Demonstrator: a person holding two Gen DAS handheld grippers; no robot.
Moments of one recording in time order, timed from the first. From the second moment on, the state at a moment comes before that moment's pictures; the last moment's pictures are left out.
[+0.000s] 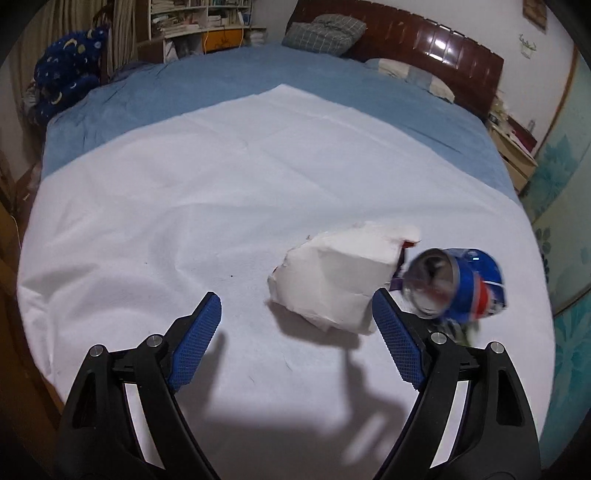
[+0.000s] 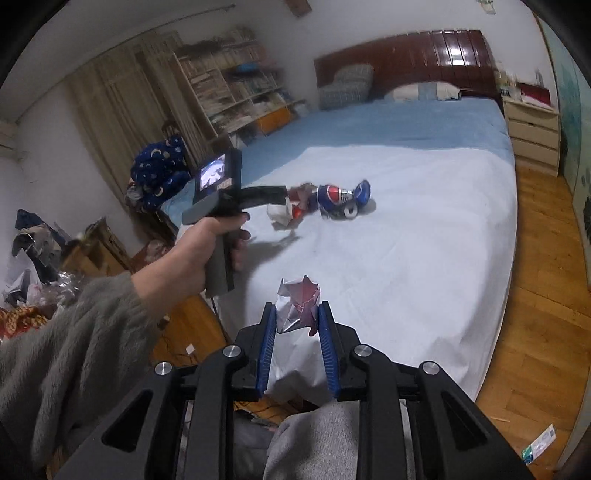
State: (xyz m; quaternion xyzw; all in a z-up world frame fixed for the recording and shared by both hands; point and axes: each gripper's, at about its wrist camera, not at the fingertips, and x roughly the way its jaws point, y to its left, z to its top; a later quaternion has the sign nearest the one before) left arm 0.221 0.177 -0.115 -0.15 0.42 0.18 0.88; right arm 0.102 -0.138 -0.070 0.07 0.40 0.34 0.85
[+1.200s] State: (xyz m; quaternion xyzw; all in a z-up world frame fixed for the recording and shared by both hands) left arm 0.080 0.102 0.011 -0.23 0.24 0.05 0.94; right arm 0.104 -0.222 -0.044 0.15 0.38 0.28 0.87
